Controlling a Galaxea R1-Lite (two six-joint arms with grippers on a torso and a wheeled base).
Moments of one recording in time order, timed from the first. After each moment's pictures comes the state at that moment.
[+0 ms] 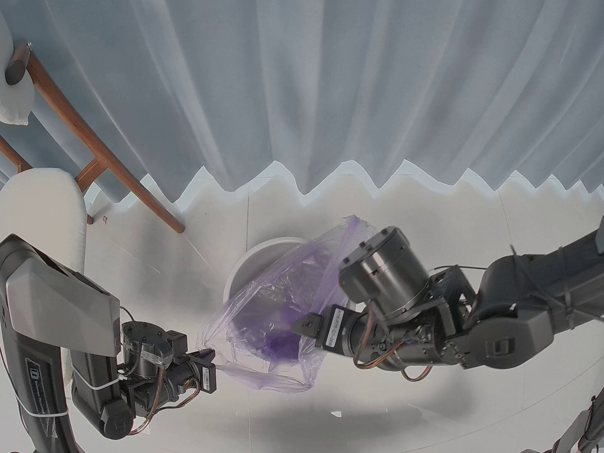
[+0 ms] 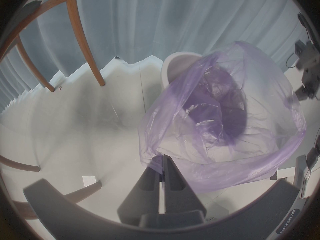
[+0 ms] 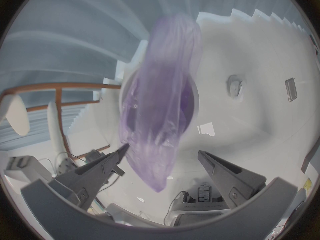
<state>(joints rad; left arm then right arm) -0.42 2.22 -0.12 -1.55 0.07 -0.14 0.93 1.90 -1.14 0.10 -0.16 1.00</state>
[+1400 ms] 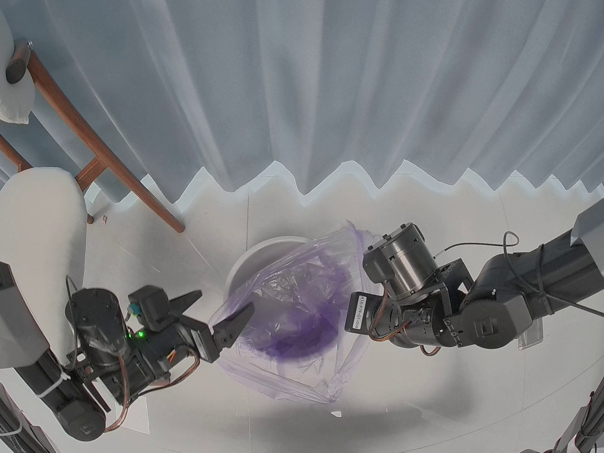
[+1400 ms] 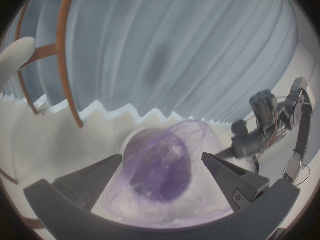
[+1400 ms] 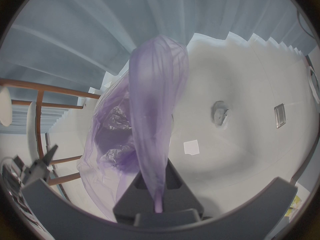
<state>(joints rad) -0.54 1.82 -0.15 -1.52 0.02 -0.25 0.80 1.95 -1.09 0.00 -0.26 0.79</state>
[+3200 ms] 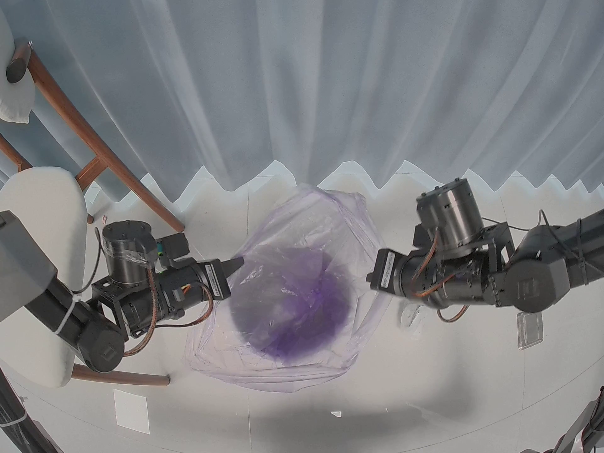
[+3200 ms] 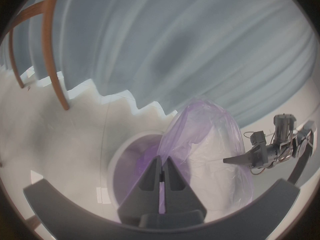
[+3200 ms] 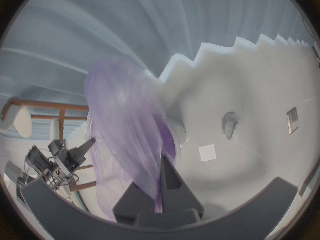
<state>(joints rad) -0.39 1.90 -0.59 -1.08 -0.24 -0.43 0.69 1.84 -1.08 -0.09 -0.09 0.72</state>
